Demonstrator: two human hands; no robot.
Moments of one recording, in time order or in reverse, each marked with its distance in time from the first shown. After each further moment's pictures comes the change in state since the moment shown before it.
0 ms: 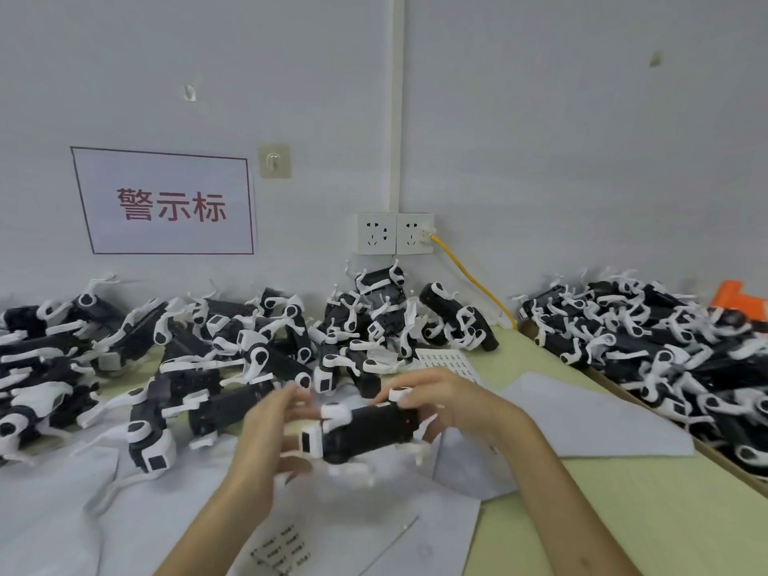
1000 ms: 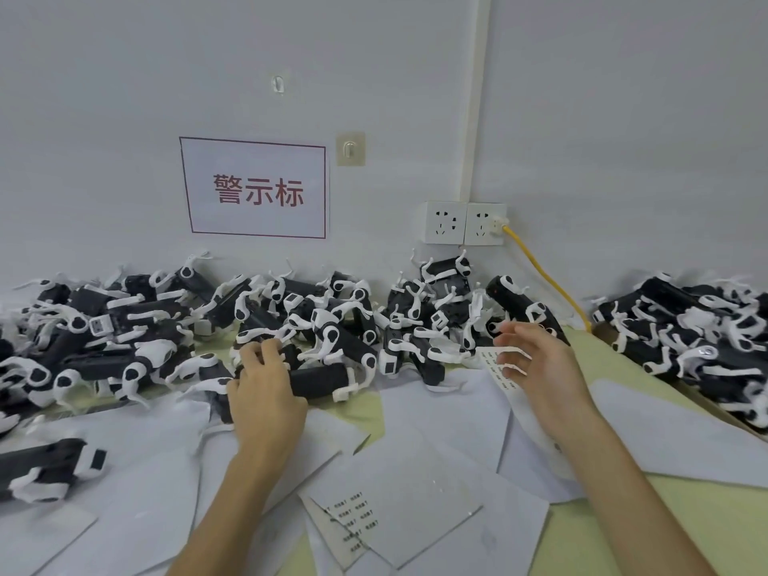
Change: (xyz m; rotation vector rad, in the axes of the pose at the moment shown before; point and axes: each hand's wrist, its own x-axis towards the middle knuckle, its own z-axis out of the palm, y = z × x) left_hand 0.045 -0.009 -0.067 1.161 0.617 0.405; right_hand 0.010 -0.003 -0.002 0.561 0.646 -0.187
